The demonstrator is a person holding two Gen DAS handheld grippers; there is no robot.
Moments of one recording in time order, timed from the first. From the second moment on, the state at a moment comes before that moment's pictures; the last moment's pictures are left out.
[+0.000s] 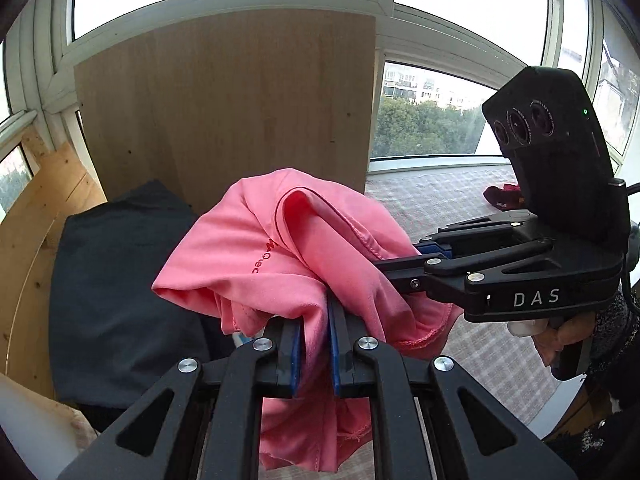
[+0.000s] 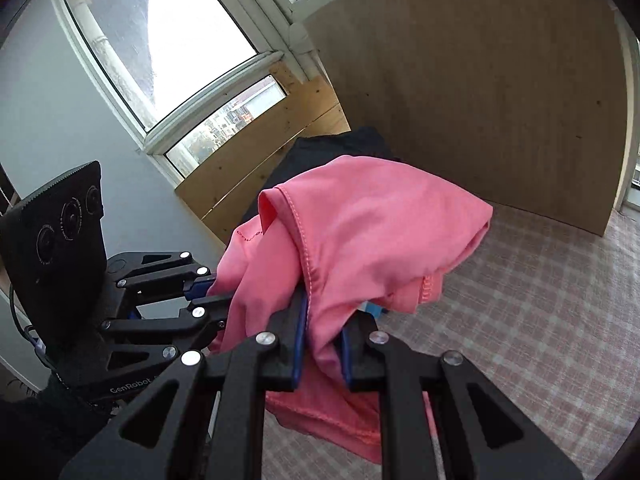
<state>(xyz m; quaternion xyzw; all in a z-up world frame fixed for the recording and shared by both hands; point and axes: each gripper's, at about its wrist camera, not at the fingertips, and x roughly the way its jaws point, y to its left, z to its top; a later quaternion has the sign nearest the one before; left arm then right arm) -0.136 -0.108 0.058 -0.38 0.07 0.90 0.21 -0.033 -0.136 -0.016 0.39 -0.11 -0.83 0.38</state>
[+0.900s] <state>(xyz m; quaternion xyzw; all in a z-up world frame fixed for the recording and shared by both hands) -0.261 -0.376 0.025 -0.42 0.04 0.89 0.19 -0.130 -0.255 -0.024 0.43 -0.12 -0.84 0.29</state>
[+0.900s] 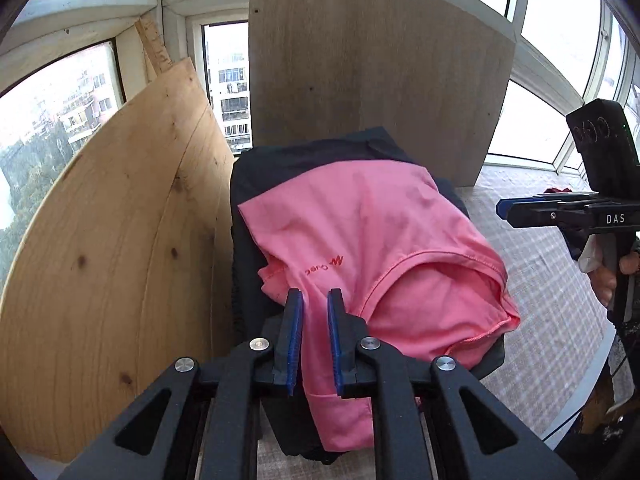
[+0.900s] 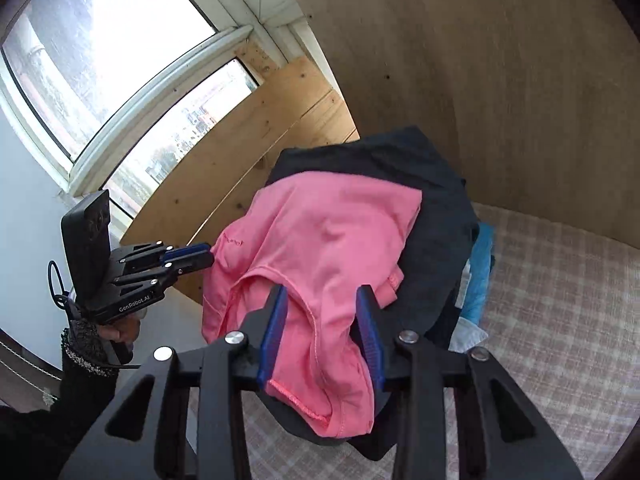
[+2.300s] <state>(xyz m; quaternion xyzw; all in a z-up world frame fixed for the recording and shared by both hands) -0.355 -0.361 0.008 -0.45 0.16 0.87 0.10 -0.224 -0.288 -0.047 0.43 -0.01 -0.86 0.26</state>
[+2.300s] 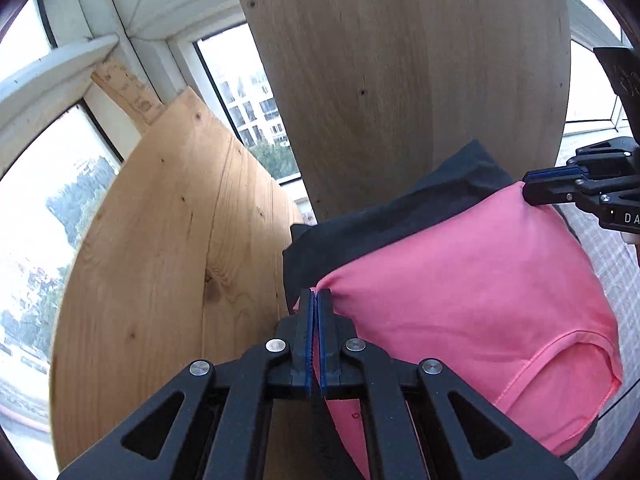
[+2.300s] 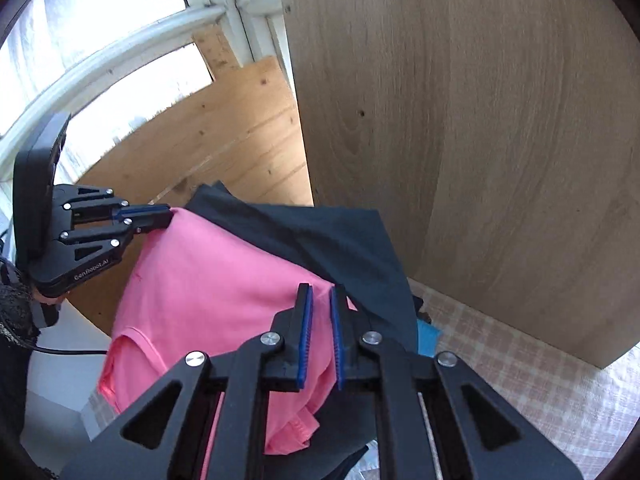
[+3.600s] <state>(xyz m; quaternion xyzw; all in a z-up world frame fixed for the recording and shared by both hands) -0.197 -0.222 0.005 -0.48 0.18 0.81 0.27 -0.253 -0.241 -0.095 0.52 -0.23 -0.75 0.35</state>
